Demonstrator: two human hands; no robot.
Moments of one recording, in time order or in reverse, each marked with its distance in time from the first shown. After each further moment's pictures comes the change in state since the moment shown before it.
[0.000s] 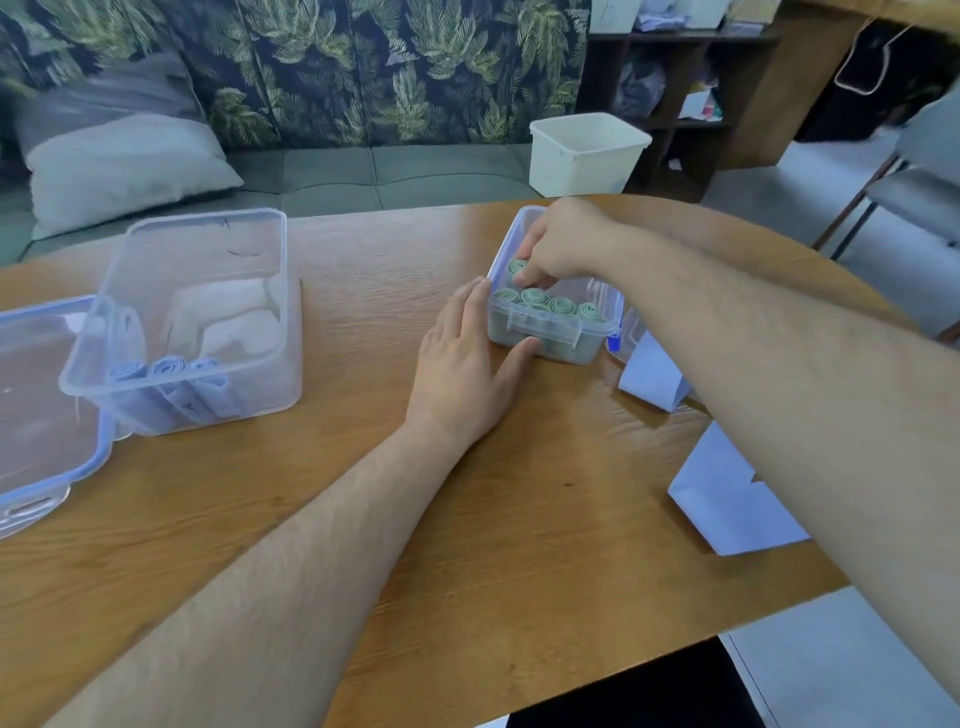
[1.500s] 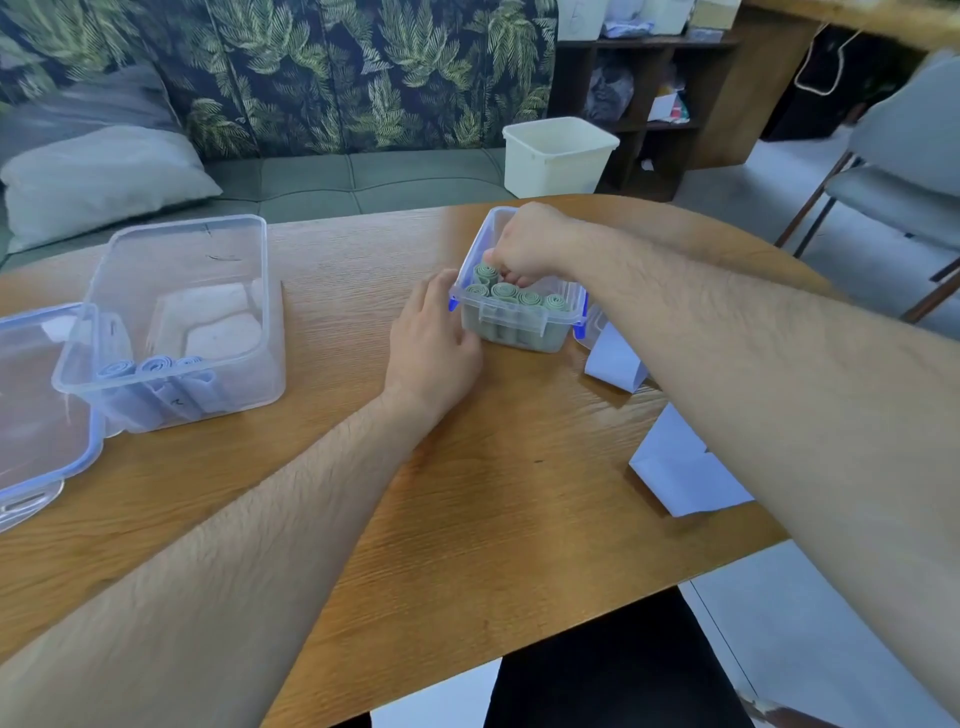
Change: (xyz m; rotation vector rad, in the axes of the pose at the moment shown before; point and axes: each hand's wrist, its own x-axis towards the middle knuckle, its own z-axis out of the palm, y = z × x) left_hand 0.009 0.012 -0.016 -0.135 -0.001 -0.074; right_hand -0.016 -0.006 0.003 0.120 0.010 0.073
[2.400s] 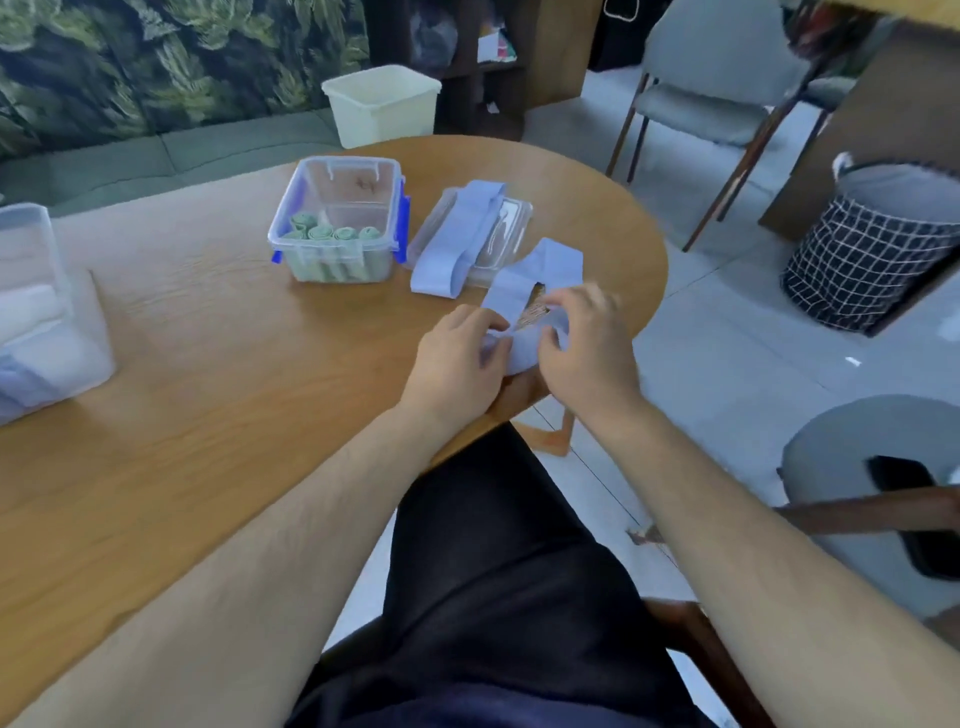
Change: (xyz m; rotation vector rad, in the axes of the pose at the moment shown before) left_hand -0.122 0.127 0.075 -0.072 -0.403 0.290; right_hand -0.257 0.188 0.054 -0.041 0.796 0.079
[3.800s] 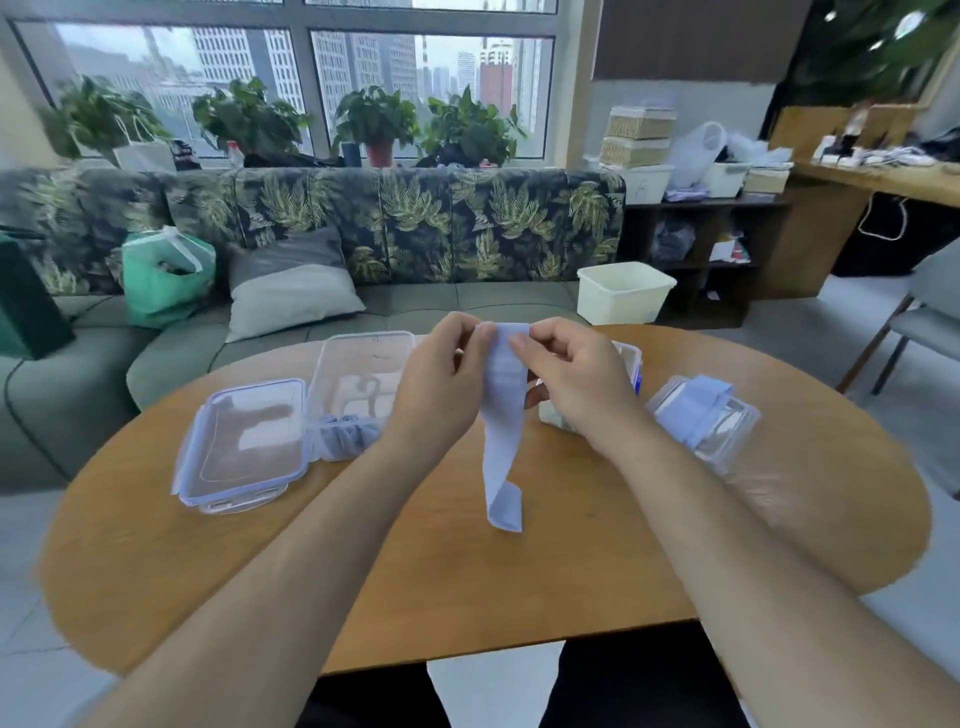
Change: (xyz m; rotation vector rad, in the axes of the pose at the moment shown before) left_hand -0.043 0.003 -0.262 -0.109 0.619 -0.261; right_hand 0.054 -0.271 -0.013 0.939 -0.507 -0.189
